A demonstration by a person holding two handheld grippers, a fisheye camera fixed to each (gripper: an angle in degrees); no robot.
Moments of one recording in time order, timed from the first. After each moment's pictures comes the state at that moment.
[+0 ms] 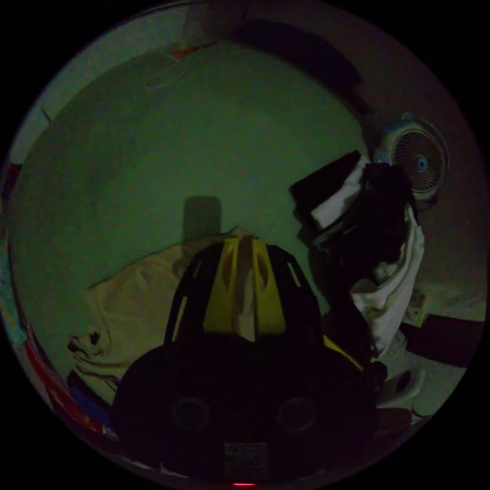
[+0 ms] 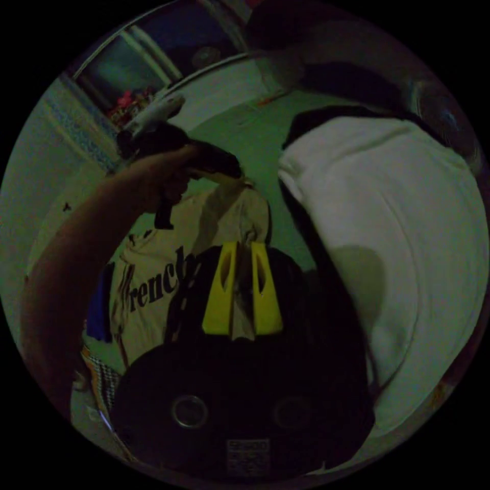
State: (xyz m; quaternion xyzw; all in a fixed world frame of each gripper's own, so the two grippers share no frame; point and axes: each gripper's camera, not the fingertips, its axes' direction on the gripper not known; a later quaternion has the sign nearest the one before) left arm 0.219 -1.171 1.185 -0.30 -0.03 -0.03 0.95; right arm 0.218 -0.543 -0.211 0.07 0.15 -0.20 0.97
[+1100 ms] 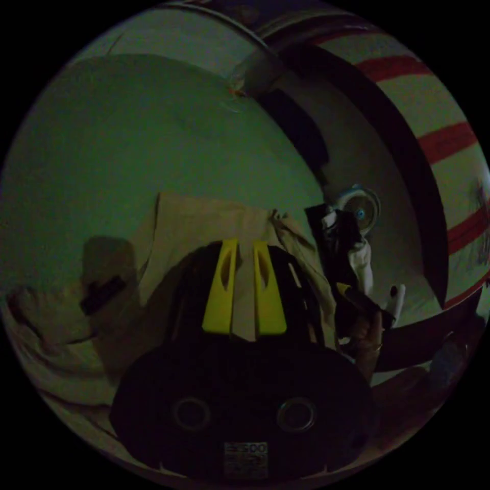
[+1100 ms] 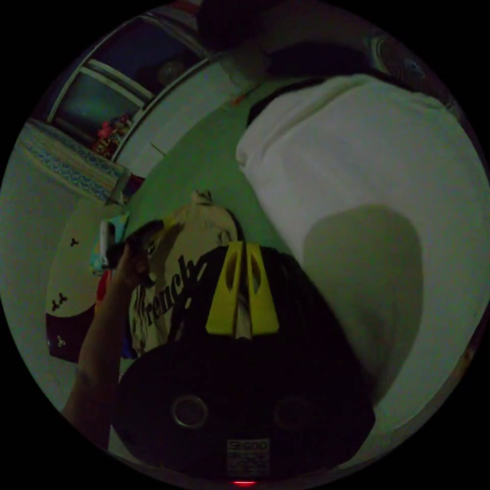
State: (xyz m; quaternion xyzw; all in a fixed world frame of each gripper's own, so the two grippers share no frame) left arm -0.042 -1.121 1.106 -0.10 0.14 -0.11 0.98; right arm 0.255 -0.602 -0.220 0.04 0.12 -0.13 0.98
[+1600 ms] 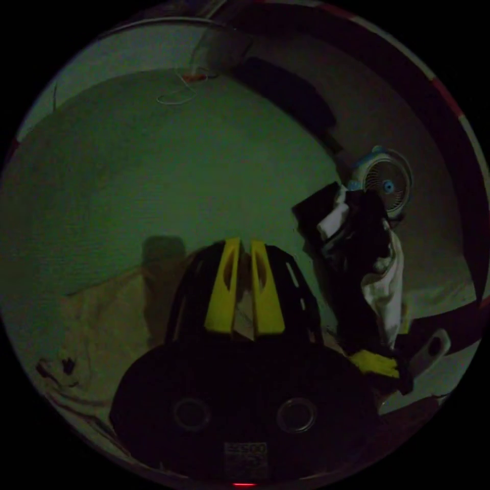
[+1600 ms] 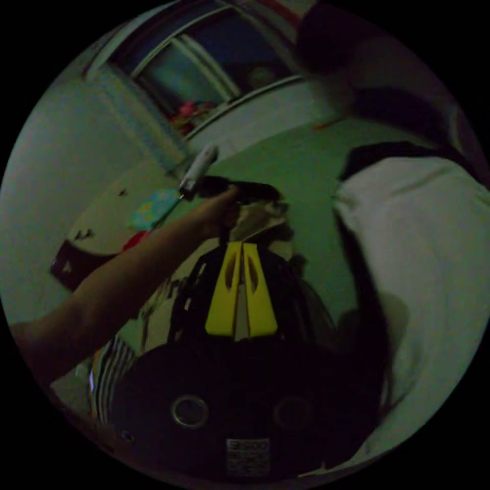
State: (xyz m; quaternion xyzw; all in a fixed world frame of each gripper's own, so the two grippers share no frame) left arm 0.019 -1.116 1.087 -0.16 0.03 -0.04 0.99; right arm 0.200 -0.595 -0.213 0.02 0.01 -0.34 0.94
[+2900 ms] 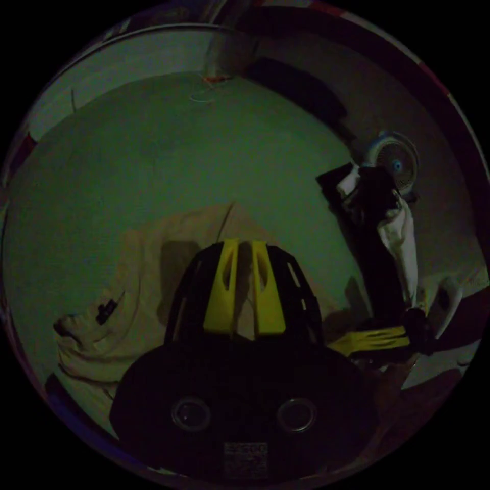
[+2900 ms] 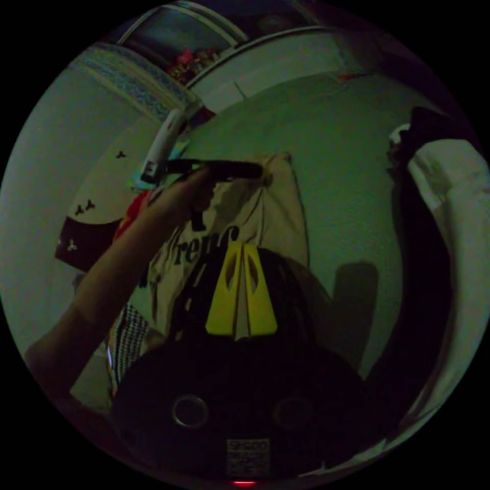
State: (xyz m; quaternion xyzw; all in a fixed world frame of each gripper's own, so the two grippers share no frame) left arm 0.004 -0.776 0.699 -0.19 -0.02 -0.02 0.98; right arm 0.110 -0.554 -0.164 -0.10 0.07 -0.32 0.94
